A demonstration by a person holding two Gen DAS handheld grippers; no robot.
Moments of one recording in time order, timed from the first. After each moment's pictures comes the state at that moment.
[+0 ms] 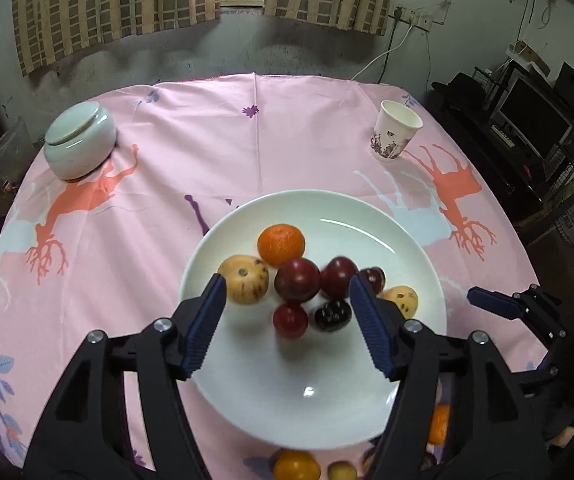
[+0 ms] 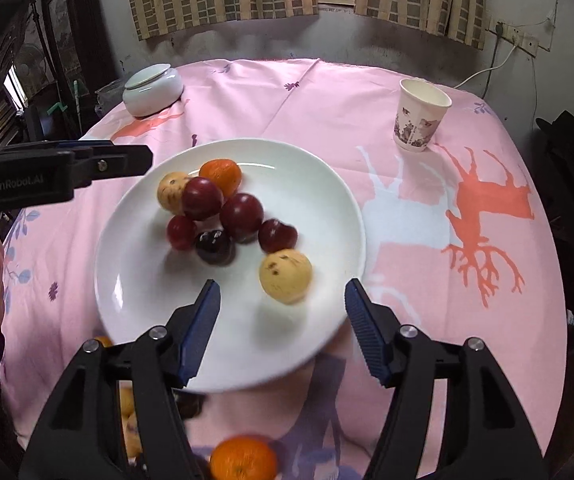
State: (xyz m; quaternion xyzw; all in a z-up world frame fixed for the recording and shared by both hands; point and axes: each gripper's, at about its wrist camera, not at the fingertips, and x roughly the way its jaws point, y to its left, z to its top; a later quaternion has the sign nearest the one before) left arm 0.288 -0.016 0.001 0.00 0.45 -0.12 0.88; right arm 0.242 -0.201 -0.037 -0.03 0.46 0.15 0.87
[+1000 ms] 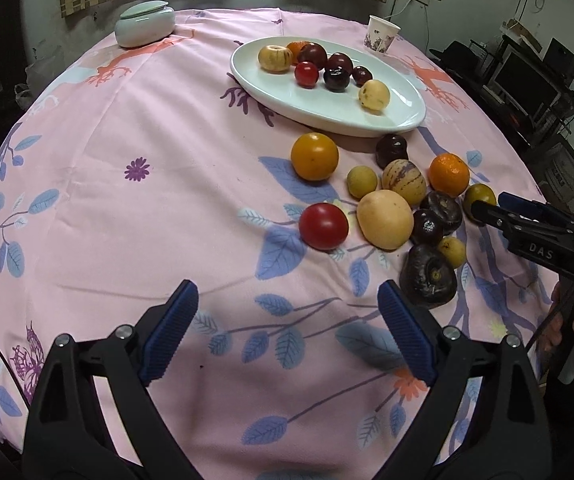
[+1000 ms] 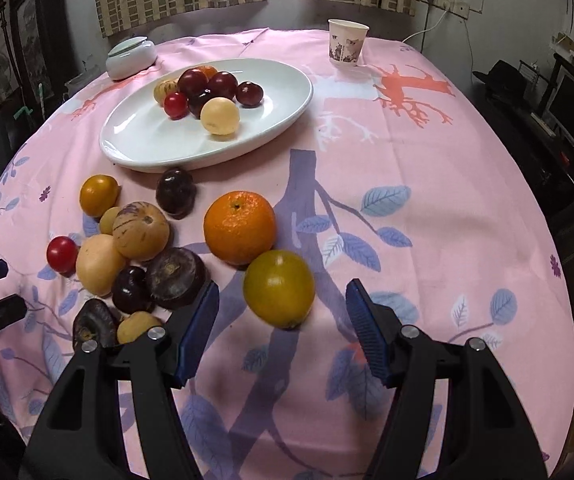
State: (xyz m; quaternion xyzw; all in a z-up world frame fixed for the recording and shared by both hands) left arm 0.057 0.035 -0.084 -0.02 0.48 -0.10 0.87; right arm 0.092 -0.221 -0.095 -0.02 0.46 0.06 0.88
